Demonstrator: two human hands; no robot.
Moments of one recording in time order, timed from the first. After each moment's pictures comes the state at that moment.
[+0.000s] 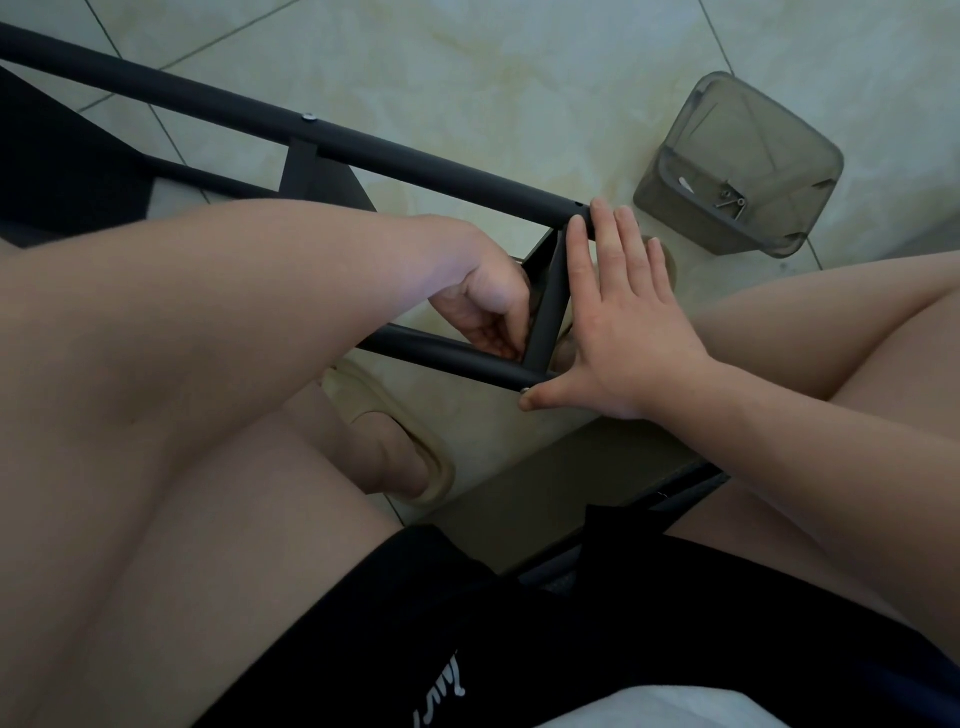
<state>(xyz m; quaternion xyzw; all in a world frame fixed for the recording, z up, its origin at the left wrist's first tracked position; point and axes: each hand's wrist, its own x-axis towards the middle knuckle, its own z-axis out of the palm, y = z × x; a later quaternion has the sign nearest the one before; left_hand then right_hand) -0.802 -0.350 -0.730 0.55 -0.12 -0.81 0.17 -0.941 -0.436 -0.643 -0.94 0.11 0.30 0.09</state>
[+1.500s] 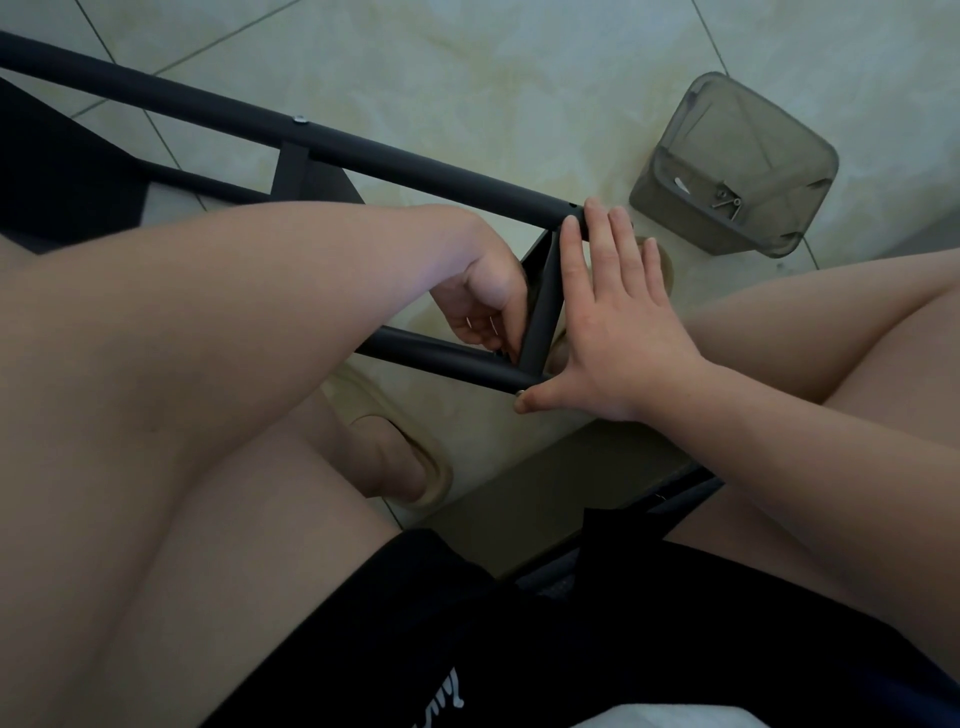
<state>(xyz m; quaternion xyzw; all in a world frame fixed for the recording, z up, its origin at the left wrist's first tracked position) -0.789 -0.361 -0.731 0.56 -0.20 -0.80 0.05 -0.940 -0.435 -0.646 -0.94 0.12 0.29 0.09</state>
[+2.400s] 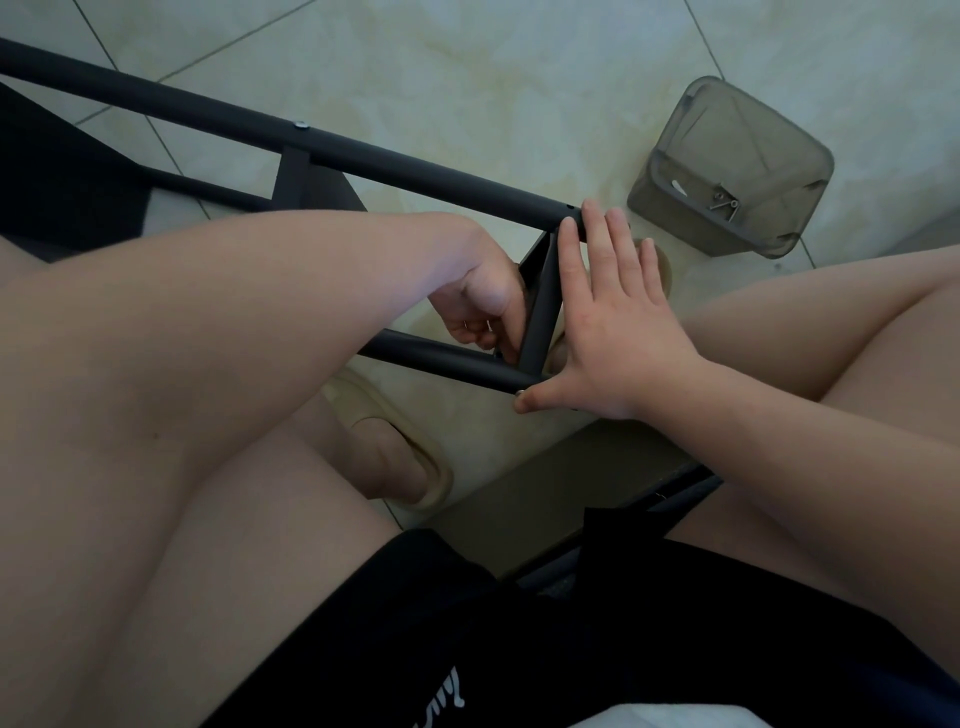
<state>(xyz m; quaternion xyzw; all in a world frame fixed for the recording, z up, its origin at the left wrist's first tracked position) -0.790 -0.359 -0.731 0.57 -0.21 -0.79 0.05 -0.939 -0.434 -0.643 -0.94 0.12 0.29 0.09</state>
